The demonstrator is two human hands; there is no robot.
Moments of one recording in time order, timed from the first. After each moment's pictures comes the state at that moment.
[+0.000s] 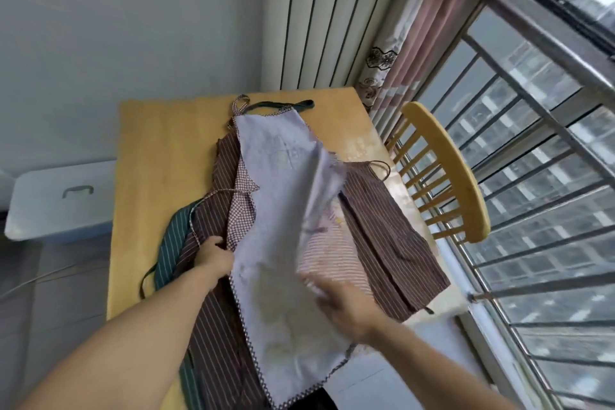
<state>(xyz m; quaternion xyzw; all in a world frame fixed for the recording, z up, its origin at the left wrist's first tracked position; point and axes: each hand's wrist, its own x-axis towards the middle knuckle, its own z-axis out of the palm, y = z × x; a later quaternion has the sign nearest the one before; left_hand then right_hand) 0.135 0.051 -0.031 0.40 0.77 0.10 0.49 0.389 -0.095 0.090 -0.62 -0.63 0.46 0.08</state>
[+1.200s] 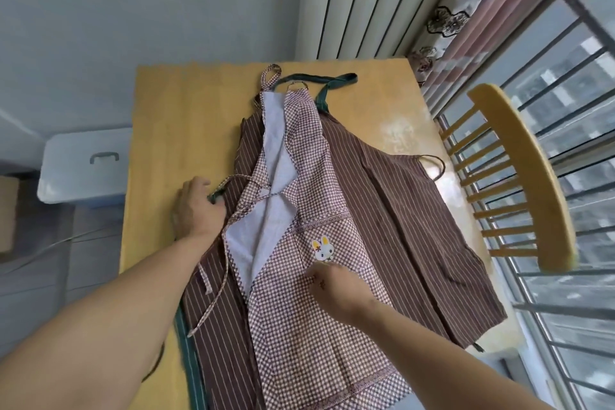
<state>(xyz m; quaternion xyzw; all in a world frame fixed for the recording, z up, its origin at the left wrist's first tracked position) 0.091 0.140 -0.040 0.54 0.80 0.19 0.20 0.357 0.003 -0.006 -0.64 -0.65 0.39 -0.08</state>
